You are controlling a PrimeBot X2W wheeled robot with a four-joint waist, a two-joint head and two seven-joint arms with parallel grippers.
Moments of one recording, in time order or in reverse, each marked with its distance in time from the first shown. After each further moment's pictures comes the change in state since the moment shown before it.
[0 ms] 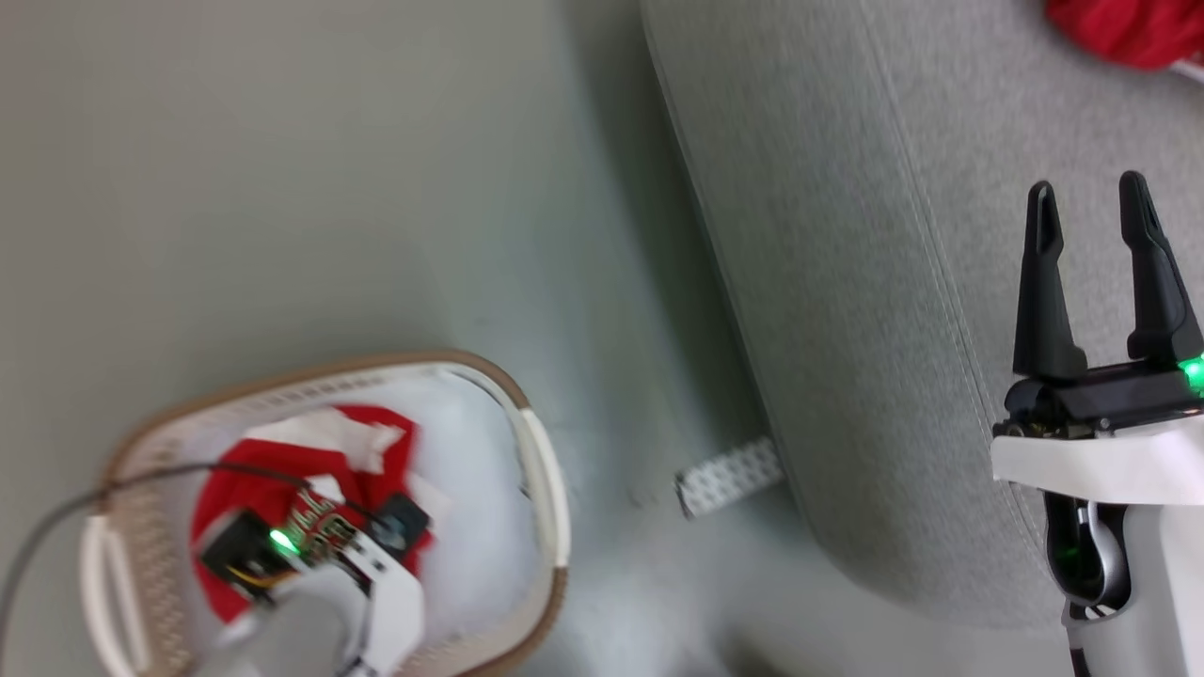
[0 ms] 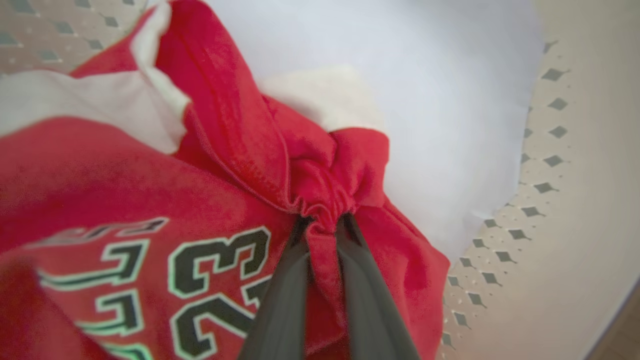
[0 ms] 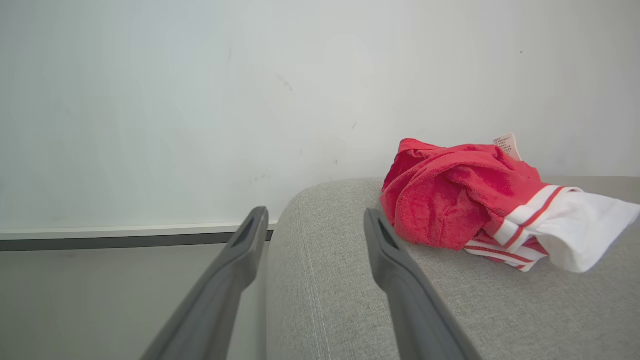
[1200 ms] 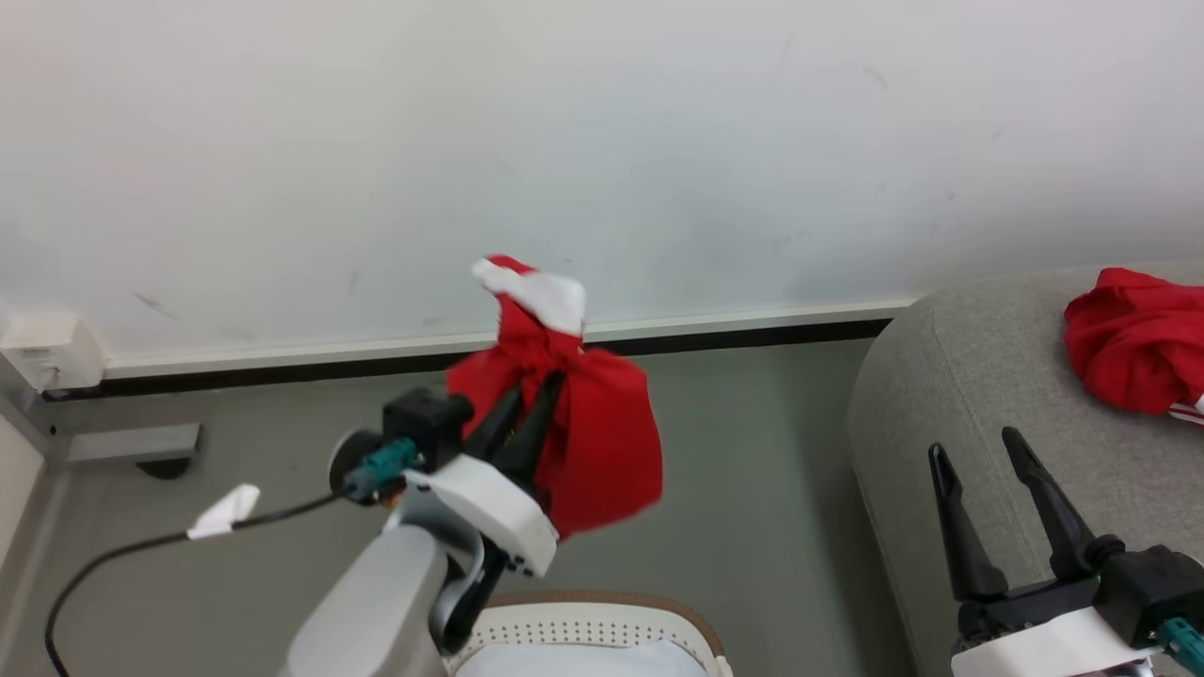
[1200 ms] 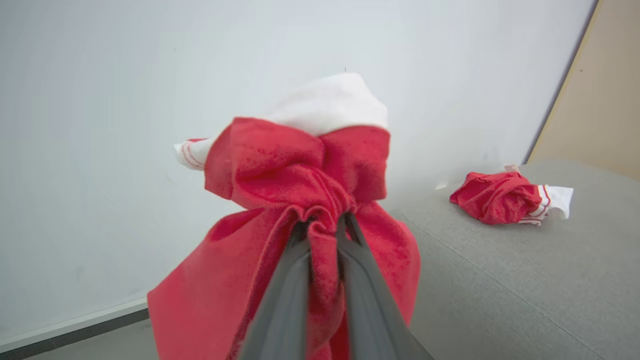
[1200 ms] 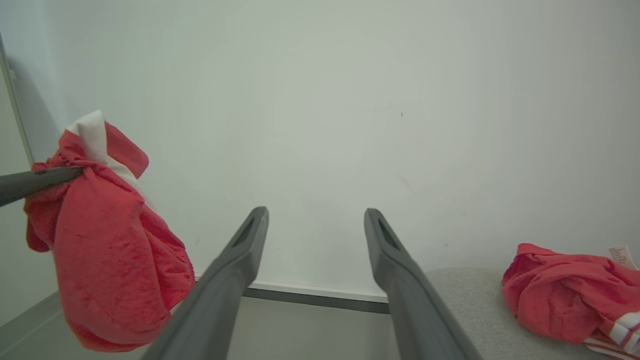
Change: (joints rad) left arm 0.166 -0.084 0.103 -0.707 -0.536 -0.003 -0.193; right arm 0.290 -0.104 0.128 0.119 -0.010 0.000 -0.002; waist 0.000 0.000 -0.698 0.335
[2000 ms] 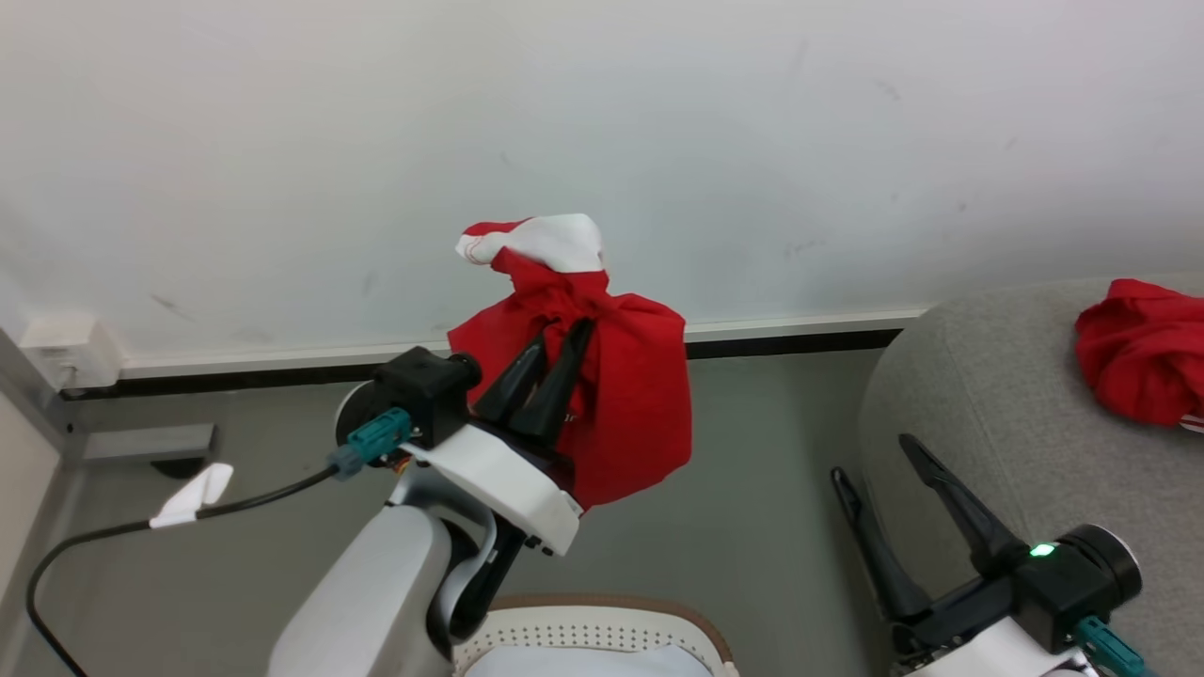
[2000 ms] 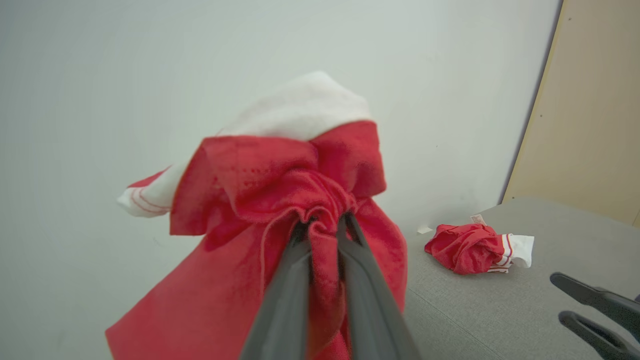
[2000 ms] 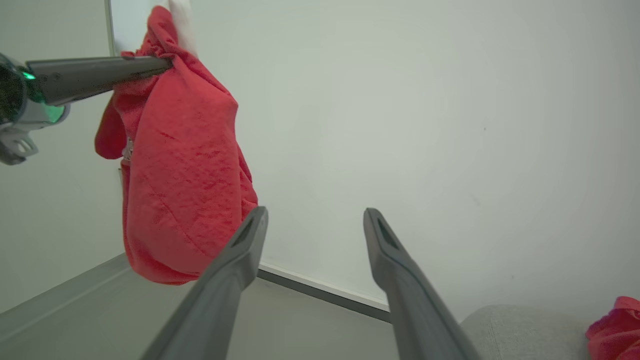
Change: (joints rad) left arm 0.031 0.040 0.001 -0.332 -0.044 0.061 0.127; right arm -0.045 -0.069 0.212 -0.017 0.015 0.000 0.000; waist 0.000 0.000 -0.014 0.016
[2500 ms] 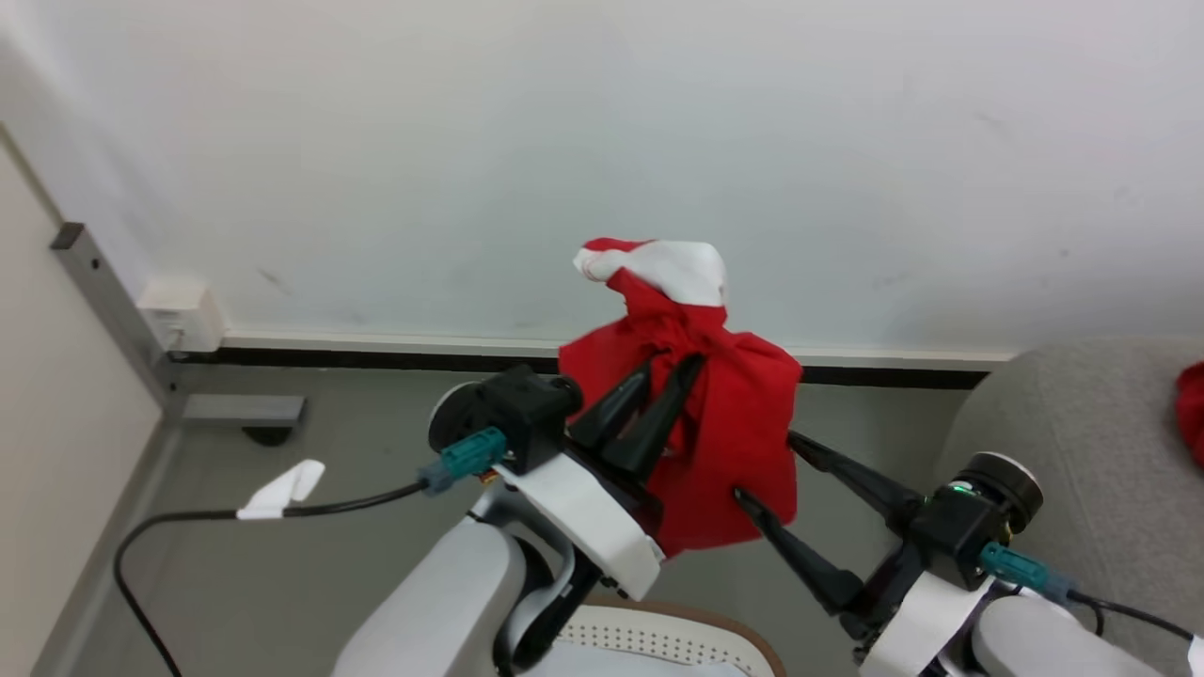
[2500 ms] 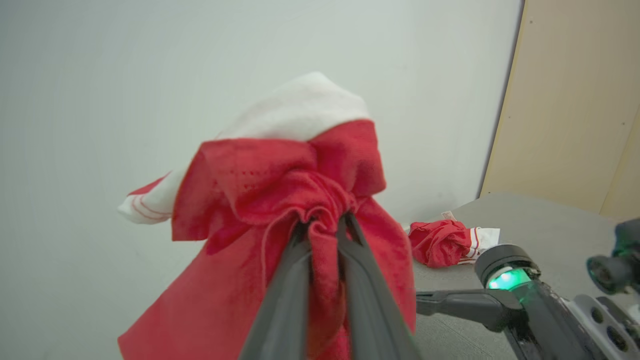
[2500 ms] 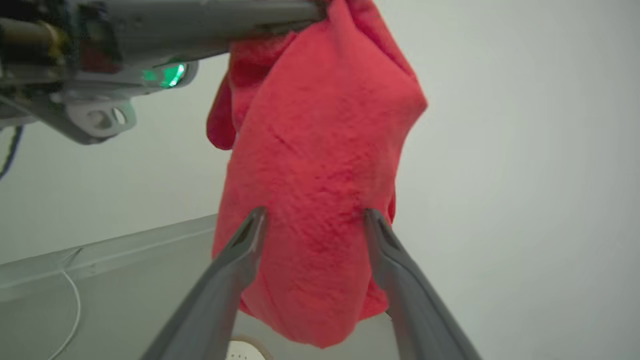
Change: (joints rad) left arm -0.017 -0.040 -0.122 -0.050 -0.011 -0.035 0.025; right arm -0.347 -0.184 0.514 0.121 0.263 0.000 0.000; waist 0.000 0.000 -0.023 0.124
